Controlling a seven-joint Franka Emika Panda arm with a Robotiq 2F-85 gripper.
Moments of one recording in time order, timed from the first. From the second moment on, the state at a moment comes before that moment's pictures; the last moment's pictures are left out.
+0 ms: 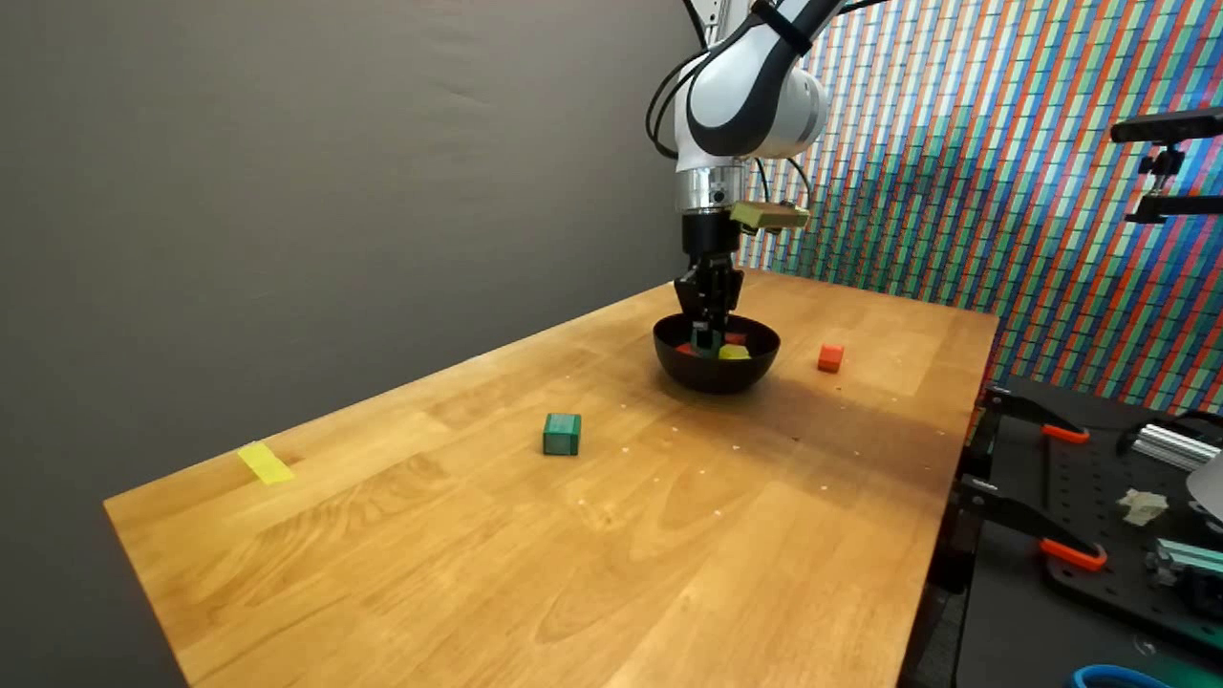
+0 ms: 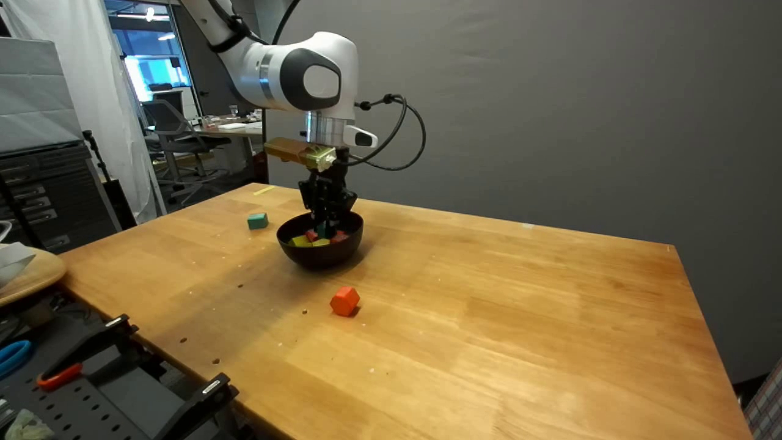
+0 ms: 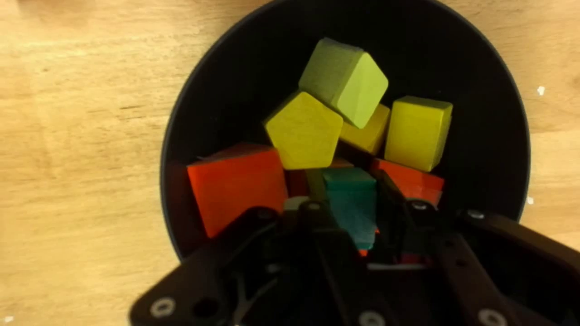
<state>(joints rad) -0.03 0.49 0.06 -2.05 0.09 2.36 -0.03</state>
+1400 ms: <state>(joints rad) -0.04 0.37 -0.14 -2.13 -0.23 2.53 0.26</state>
